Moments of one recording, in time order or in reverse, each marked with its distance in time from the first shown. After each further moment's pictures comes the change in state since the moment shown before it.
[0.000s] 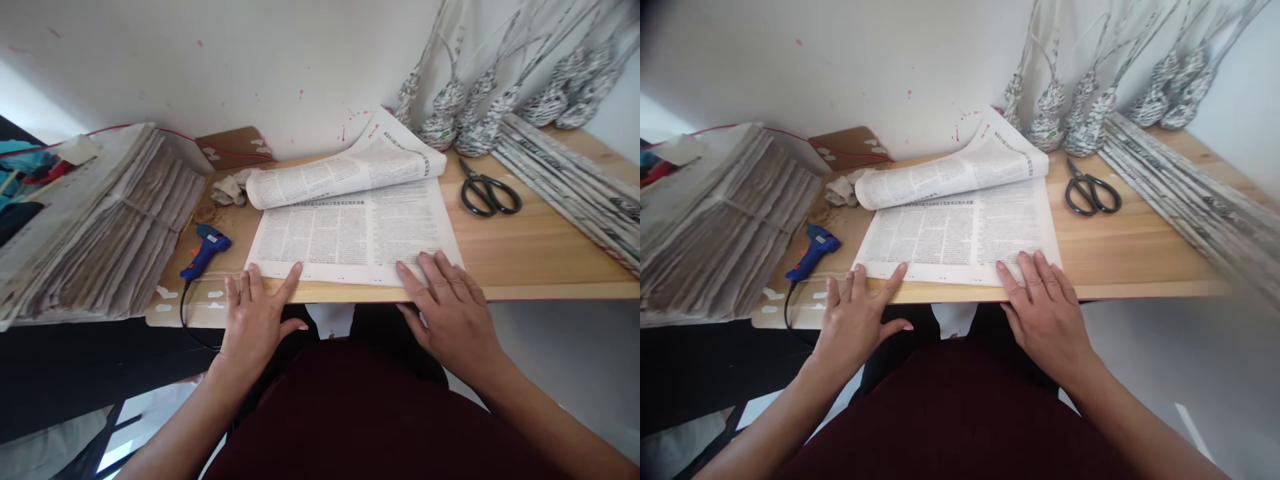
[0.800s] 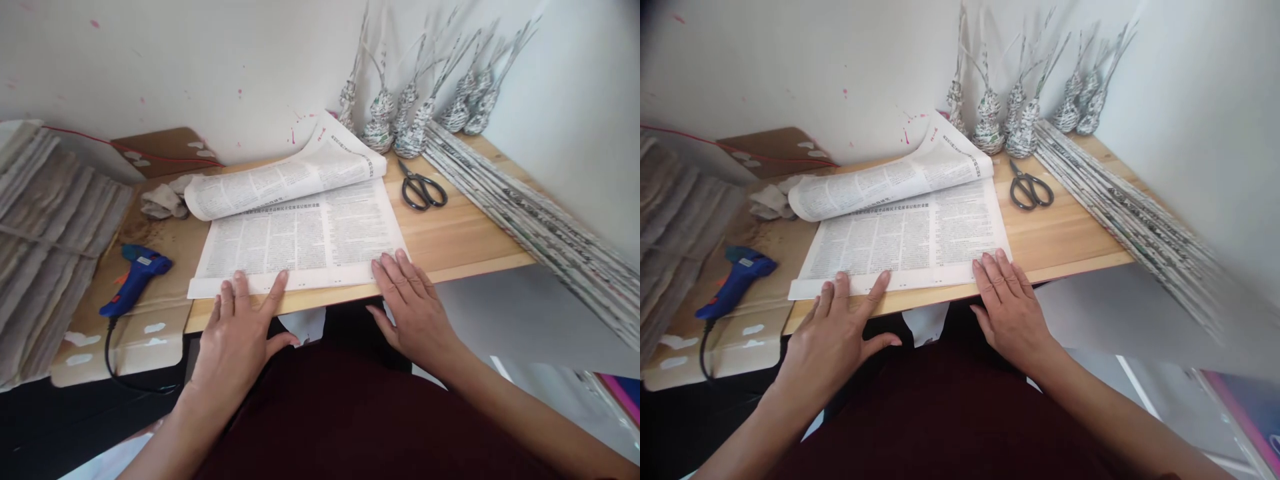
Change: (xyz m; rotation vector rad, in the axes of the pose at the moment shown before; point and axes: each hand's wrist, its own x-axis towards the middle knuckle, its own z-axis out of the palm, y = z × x) left_hand 0.010 0.027 -0.002 -0.053 0.063 0.160; right_hand -0.014 0.001 -0.009 0.017 -0.050 0.063
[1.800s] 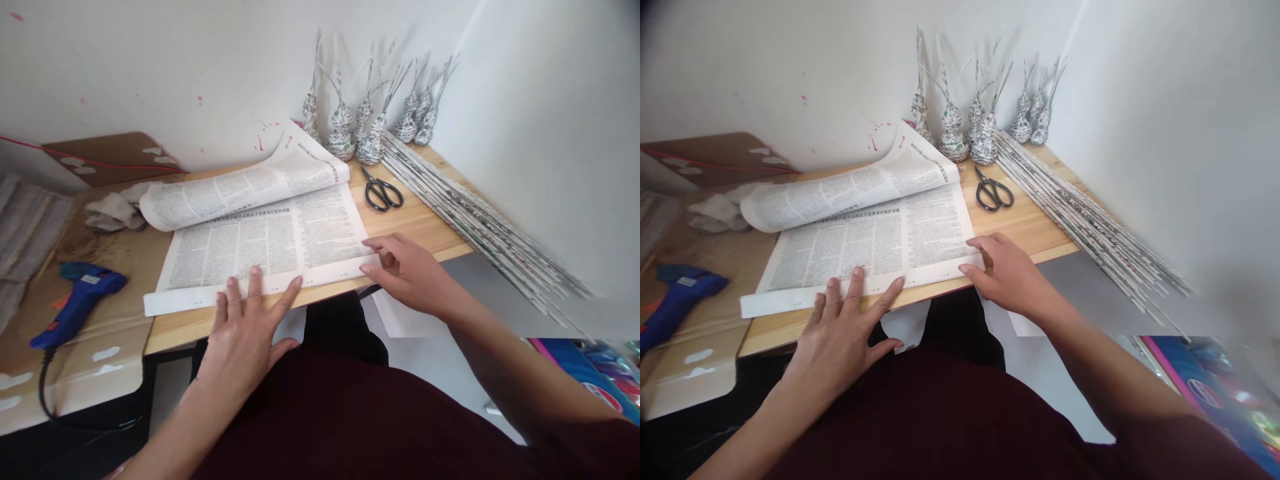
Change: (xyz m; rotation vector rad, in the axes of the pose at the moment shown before) left_hand 0.016 0.029 -0.005 -0.086 -0.014 0.184; right_hand 0.040 0.046 -0.060 0.433 -0.225 0.358
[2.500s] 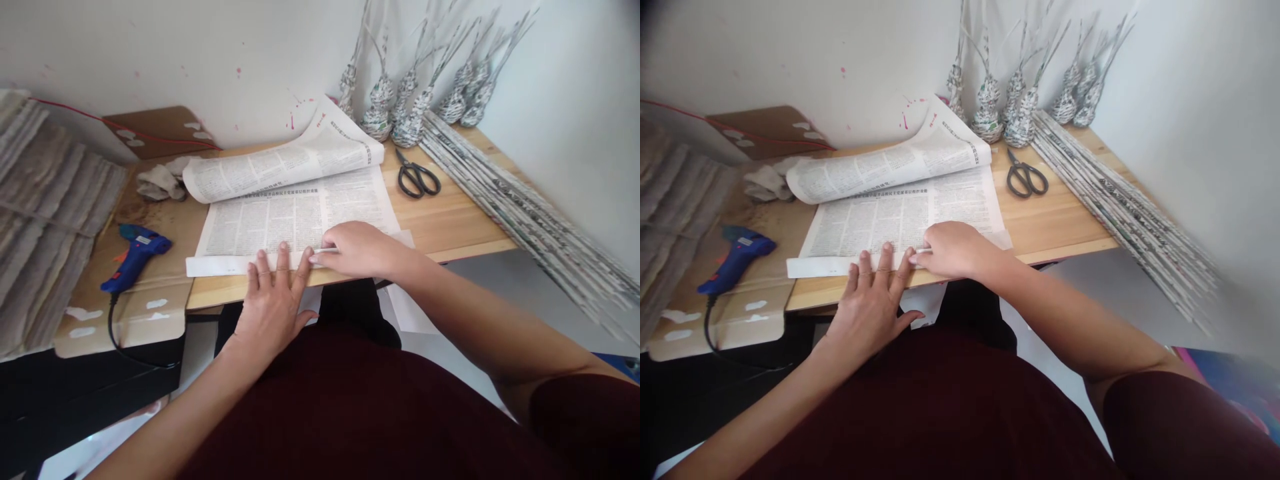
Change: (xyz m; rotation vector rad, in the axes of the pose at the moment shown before) left_hand -0.001 0.007 0.003 0.054 -0.050 -0.068; right_hand 0.072 -0.090 0.041 -0.177 -0.464 -0.218
